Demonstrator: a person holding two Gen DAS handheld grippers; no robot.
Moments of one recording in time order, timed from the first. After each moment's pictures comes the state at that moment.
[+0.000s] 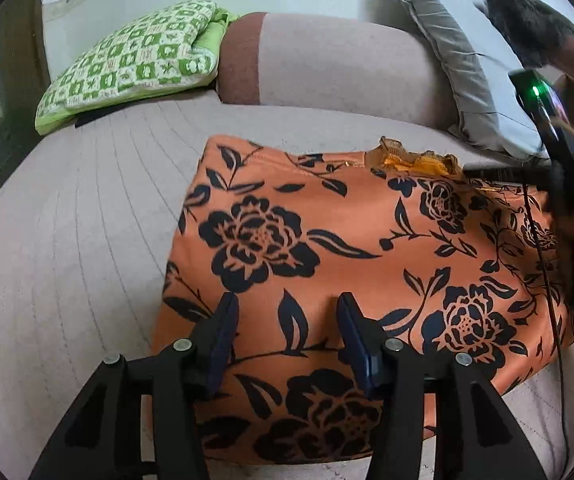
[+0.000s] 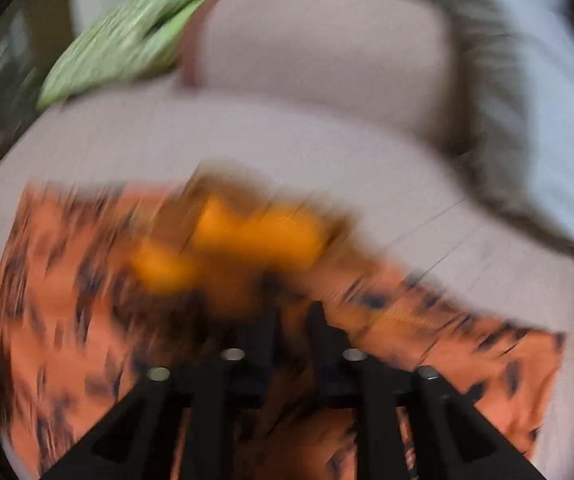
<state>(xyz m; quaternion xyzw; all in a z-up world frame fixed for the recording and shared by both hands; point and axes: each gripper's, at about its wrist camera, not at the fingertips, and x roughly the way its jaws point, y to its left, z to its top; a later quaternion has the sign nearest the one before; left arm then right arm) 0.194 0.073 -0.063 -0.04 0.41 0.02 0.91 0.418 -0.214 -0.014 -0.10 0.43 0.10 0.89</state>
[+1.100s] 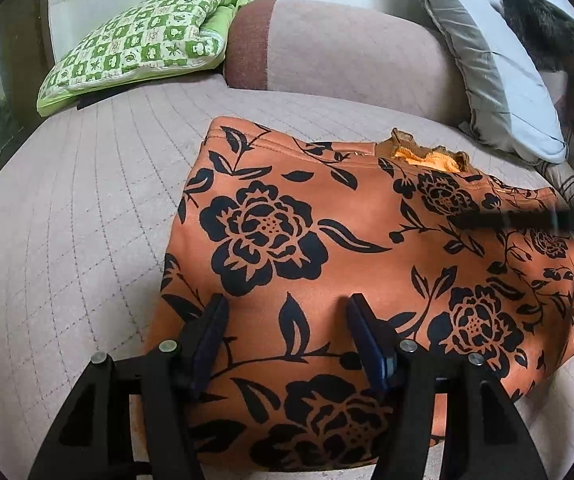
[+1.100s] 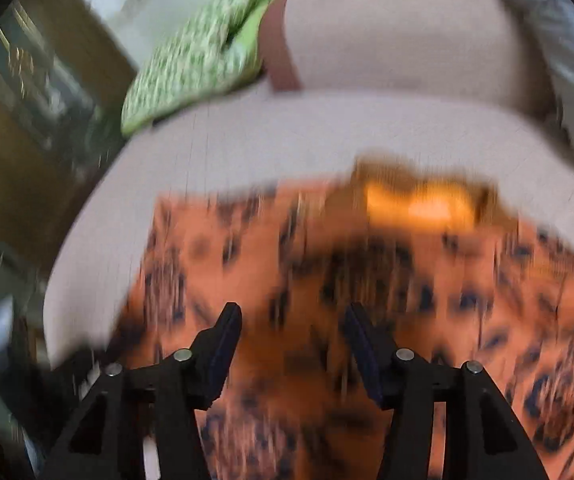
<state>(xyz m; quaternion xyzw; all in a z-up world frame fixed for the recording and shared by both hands) 0.204 0.078 -0.068 -0.05 0.43 0.03 0.90 0.356 -0.170 -0.042 0.01 0.52 0.29 0.81</state>
